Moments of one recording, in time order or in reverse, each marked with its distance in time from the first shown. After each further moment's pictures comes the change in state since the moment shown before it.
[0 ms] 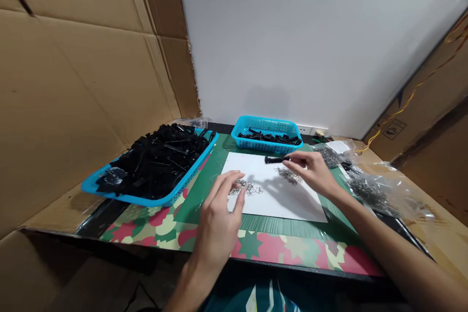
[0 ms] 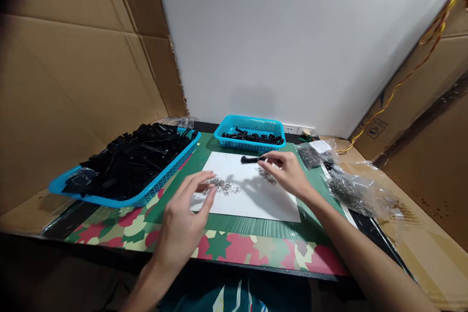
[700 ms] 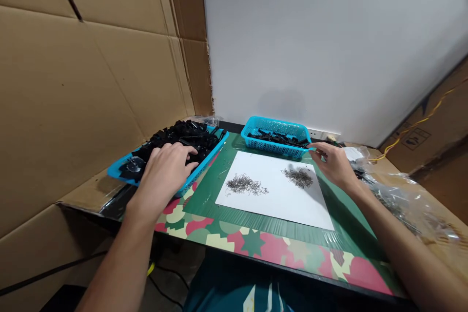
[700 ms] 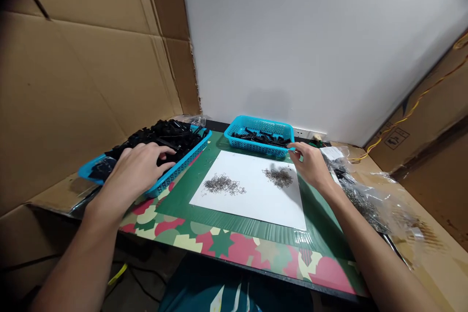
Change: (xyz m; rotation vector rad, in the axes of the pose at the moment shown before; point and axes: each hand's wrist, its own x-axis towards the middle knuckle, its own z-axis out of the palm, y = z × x) left_hand 0.081 -0.076 -0.099 0.925 -0.238 -0.028; right_hand 0.021 0.051 -0.033 -0.438 0.104 -0.123
